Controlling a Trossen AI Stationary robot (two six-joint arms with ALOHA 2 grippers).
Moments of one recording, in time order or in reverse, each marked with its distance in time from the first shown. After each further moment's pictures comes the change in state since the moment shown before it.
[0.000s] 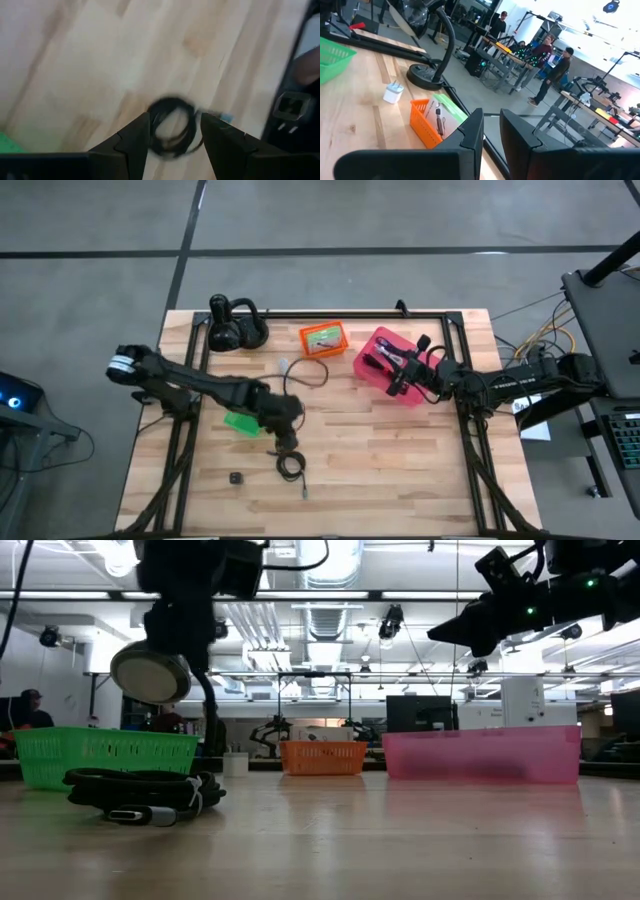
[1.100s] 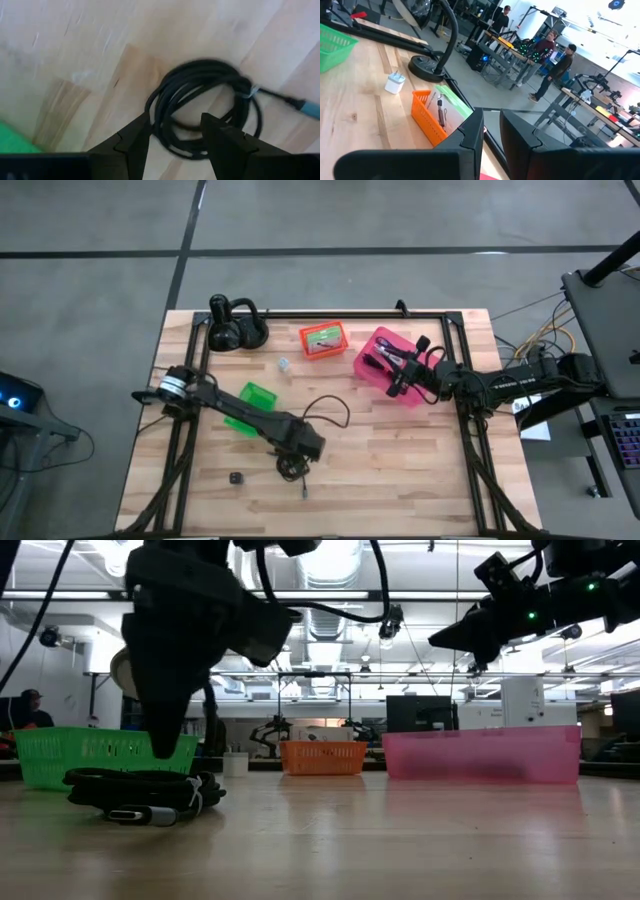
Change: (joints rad) left arm -0.123 0.435 0.303 -0.318 -0.036 -0.075; right arm 0.000 0.000 -0.004 -0.038 0.003 0.000
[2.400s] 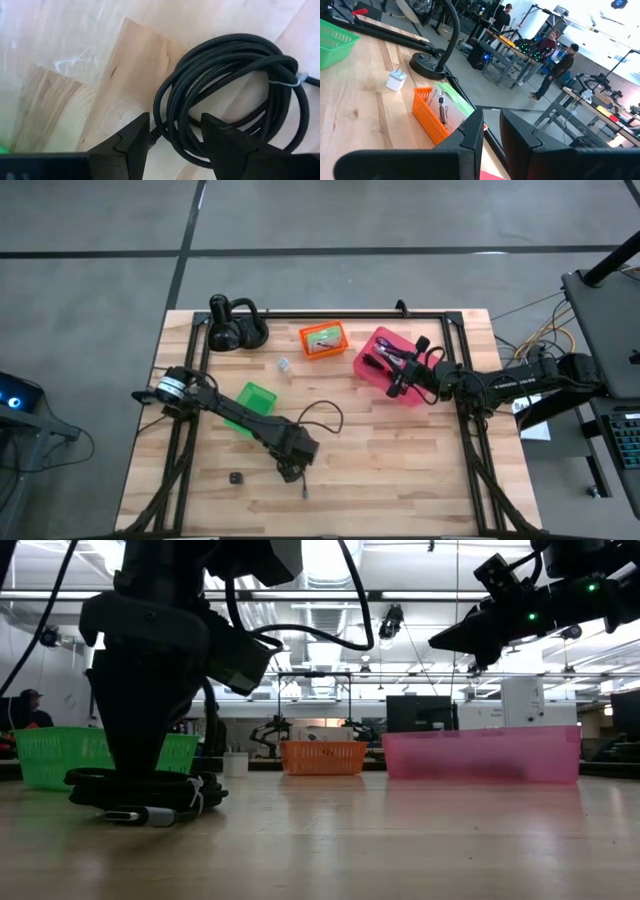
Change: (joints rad) left arm -0.023 -0.009 -0.126 0.109 0.005 -0.003; right arm 0.000 0.000 0.000 -0.014 -0.003 0.000
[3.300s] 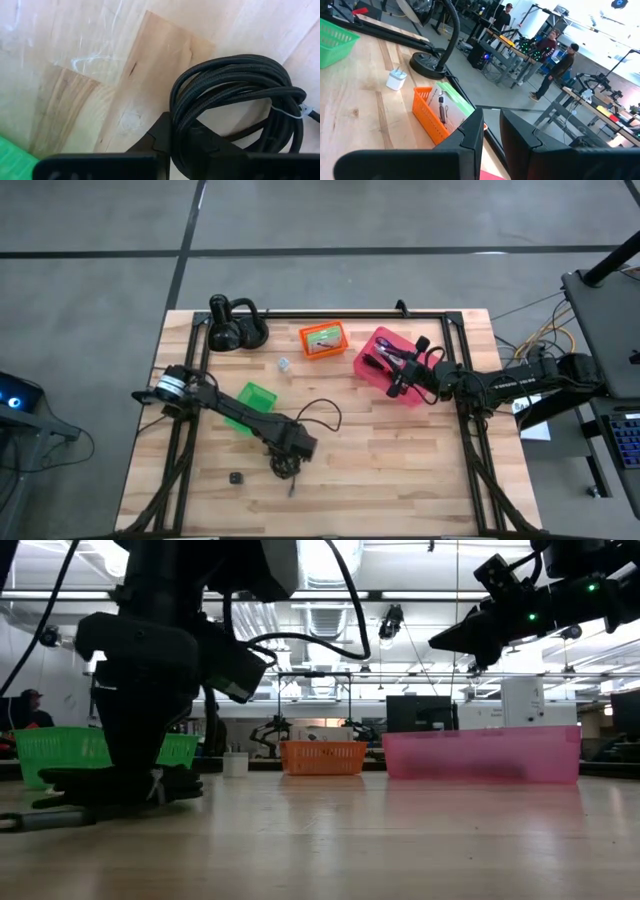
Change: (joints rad) left arm 0.018 -0.008 -0.033 -0.007 0.001 0.055; right arm 0.000 0.000 0.000 -0.003 0.001 0.000
